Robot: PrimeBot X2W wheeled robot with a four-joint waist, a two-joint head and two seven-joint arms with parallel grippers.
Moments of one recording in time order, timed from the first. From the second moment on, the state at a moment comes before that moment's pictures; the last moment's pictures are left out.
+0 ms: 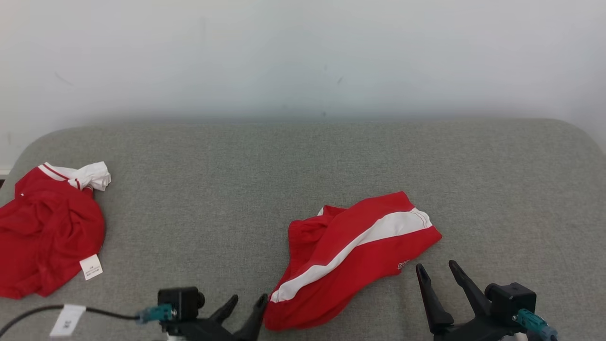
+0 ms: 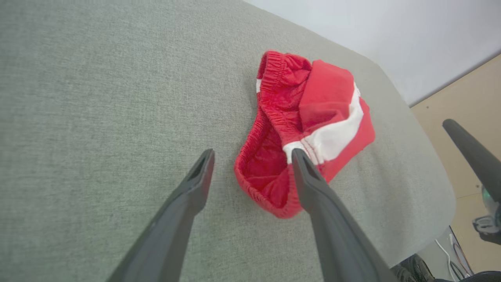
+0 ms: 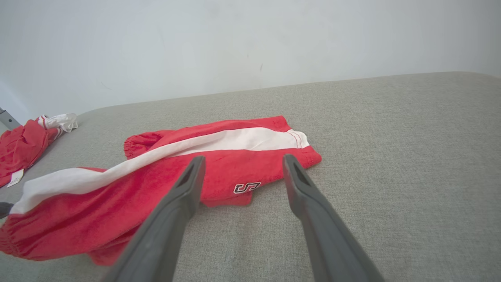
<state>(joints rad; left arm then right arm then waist) -0.16 0.32 -0.60 0.15 -0.90 0.08 0.12 0.00 -0.10 0.11 0.18 0.26 0.13 -0.03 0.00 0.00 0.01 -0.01</state>
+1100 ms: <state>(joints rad) -0.26 0.24 -0.73 0.24 -0.90 0.10 0.29 0.00 -0.10 0.13 0.18 0.27 0.13 -0.03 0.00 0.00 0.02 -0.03</state>
